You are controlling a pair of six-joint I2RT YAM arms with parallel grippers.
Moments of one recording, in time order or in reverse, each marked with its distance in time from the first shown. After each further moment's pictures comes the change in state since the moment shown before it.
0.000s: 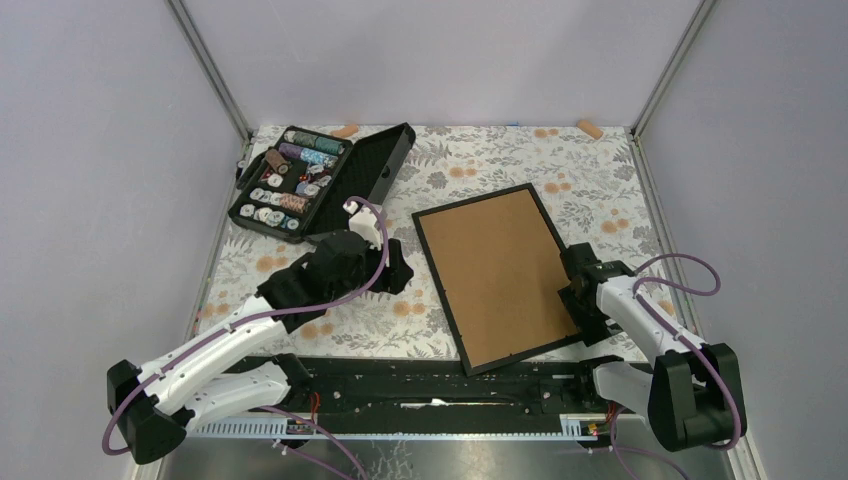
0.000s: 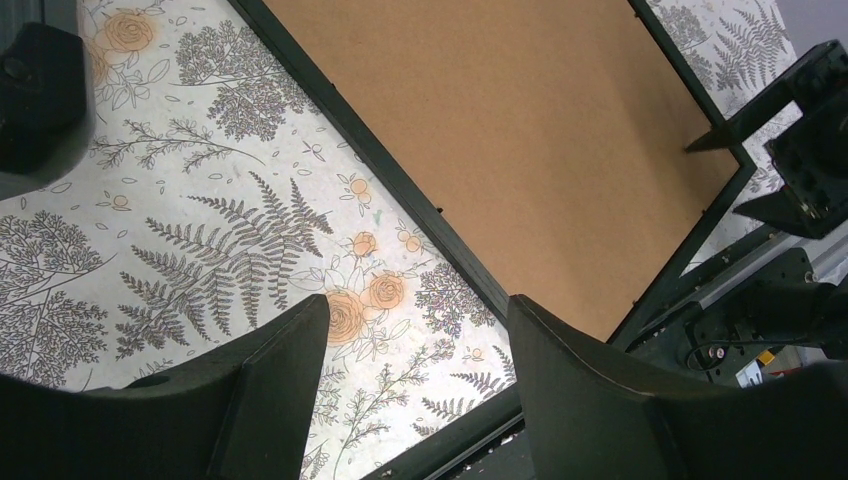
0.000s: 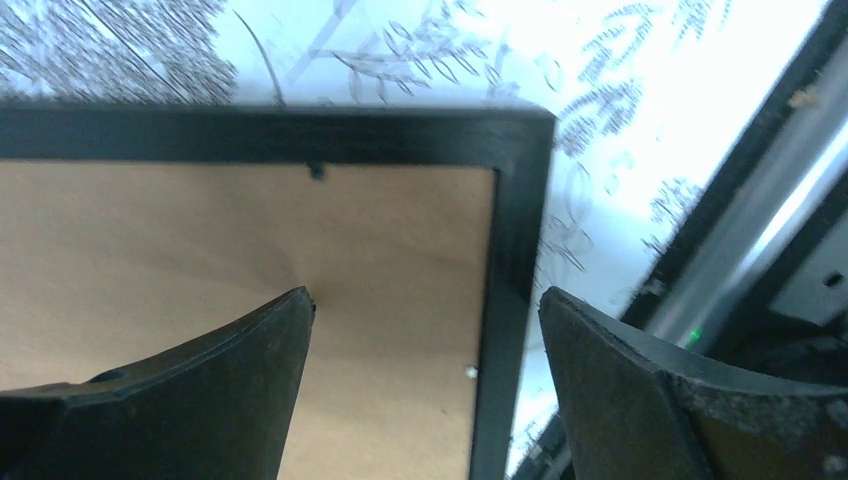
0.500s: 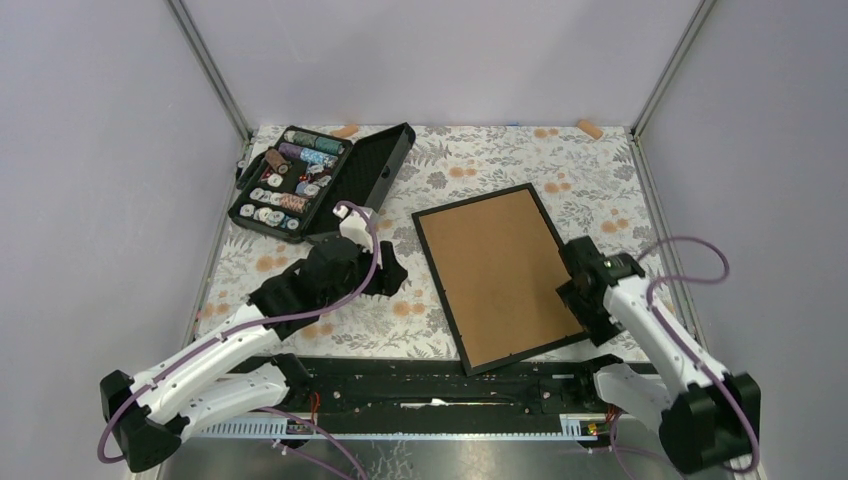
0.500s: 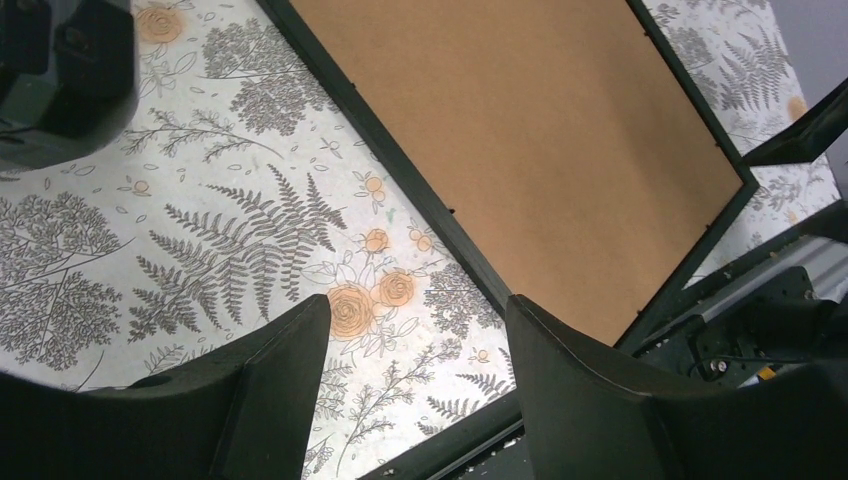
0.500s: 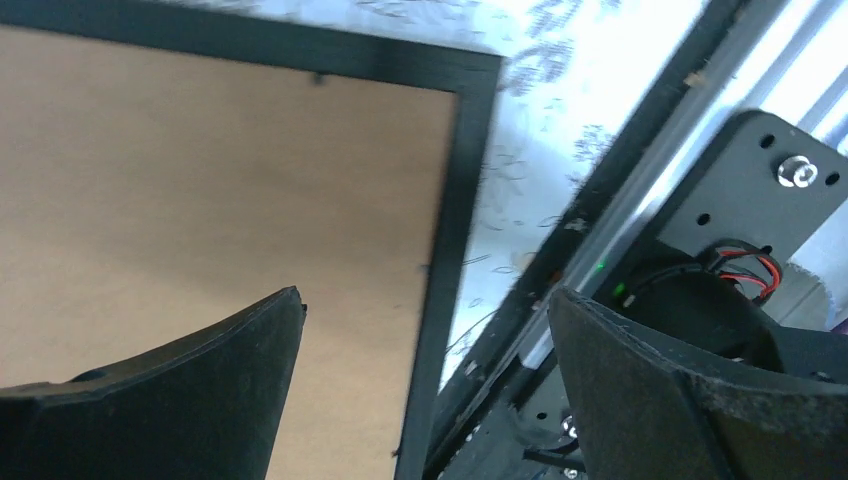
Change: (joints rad) left arm 0.000 -0.058 -0.043 -0.006 -0.046 -0.031; right arm 0.078 -0.023 0.218 -0.225 -0.005 -0.103
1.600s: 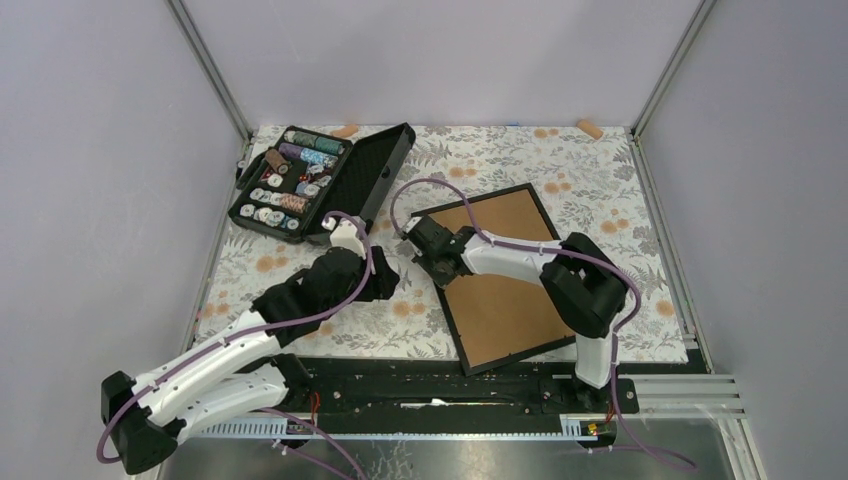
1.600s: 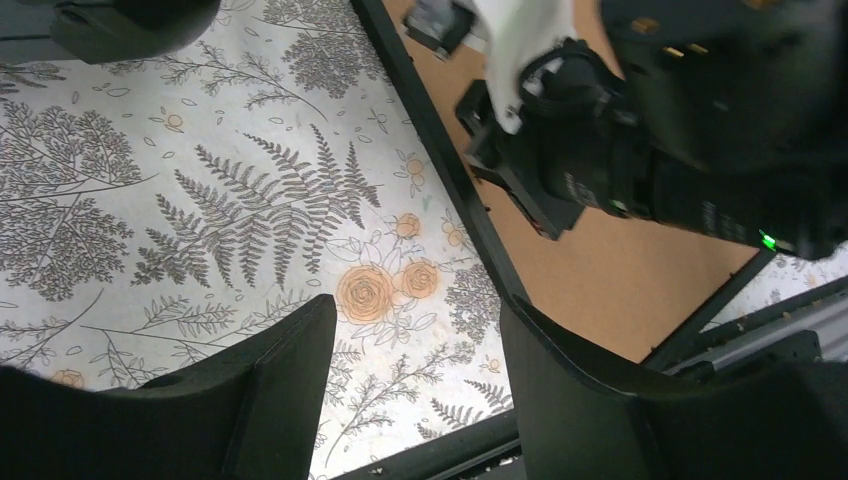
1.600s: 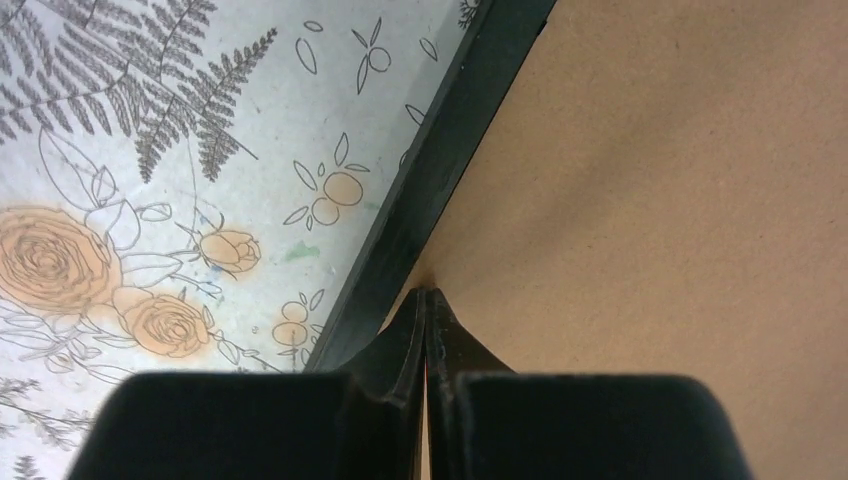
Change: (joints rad) left arm -0.032 -0.039 -0.079 -0.016 -0.114 -0.162; right arm 0.616 0.848 0.519 0.669 -0.216 -1.248
